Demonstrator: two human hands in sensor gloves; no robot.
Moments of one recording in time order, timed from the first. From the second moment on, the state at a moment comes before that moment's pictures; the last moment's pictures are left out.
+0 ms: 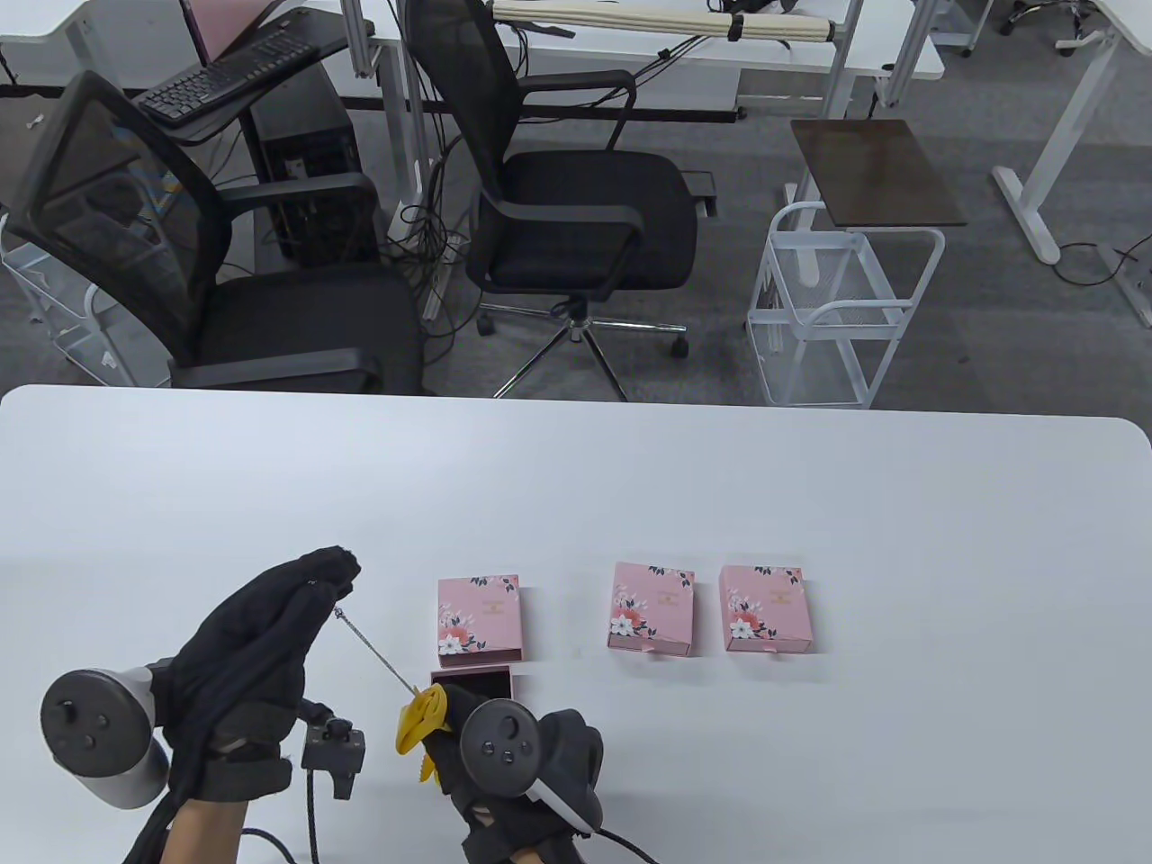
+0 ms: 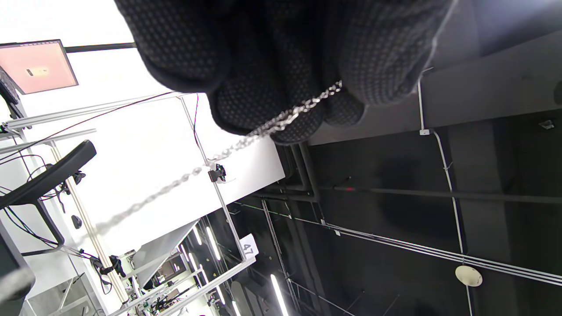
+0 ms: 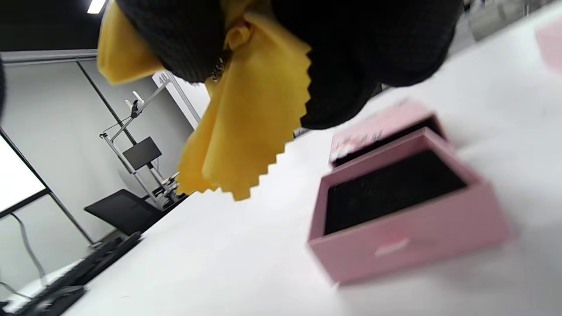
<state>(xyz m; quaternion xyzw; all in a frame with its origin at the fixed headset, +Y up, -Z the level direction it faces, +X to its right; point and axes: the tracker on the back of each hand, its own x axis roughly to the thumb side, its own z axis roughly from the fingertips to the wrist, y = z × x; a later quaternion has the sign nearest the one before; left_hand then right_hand) -0.274 -0.561 -0.237 0.28 -0.14 0.57 0.76 -0.048 -0.703 -0.254 0.17 0.06 0.92 0.34</state>
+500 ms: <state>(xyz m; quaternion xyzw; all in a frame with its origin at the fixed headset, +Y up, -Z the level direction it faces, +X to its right) -0.277 -0.562 -0.237 0.29 -0.13 0.58 0.75 -0.047 -0.700 -0.252 0.18 0.03 0.94 0.30</state>
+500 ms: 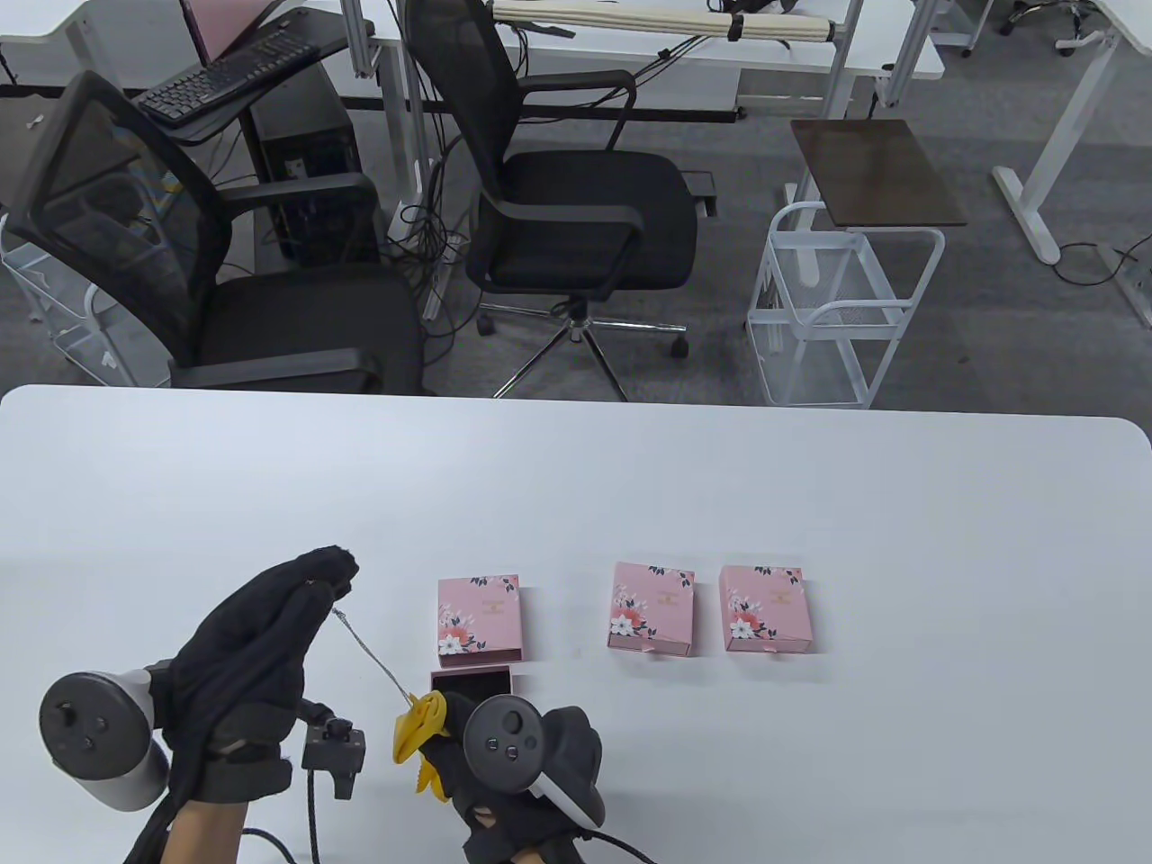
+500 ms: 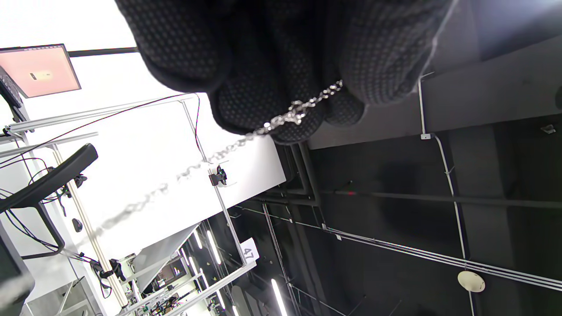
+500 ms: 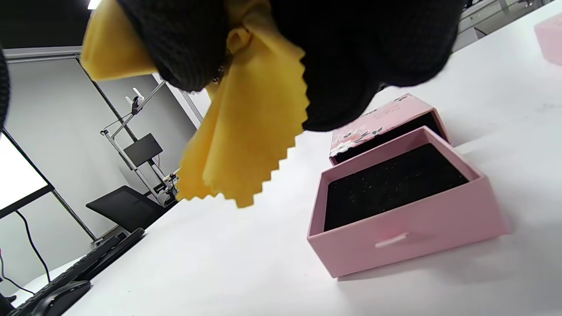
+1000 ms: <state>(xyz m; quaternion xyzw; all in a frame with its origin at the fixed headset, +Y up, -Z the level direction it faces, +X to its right) -0.284 -0.560 -0.236 0.29 -0.12 0.59 0.74 -0.048 -0.703 -0.252 0.18 0.04 0.94 0.28</state>
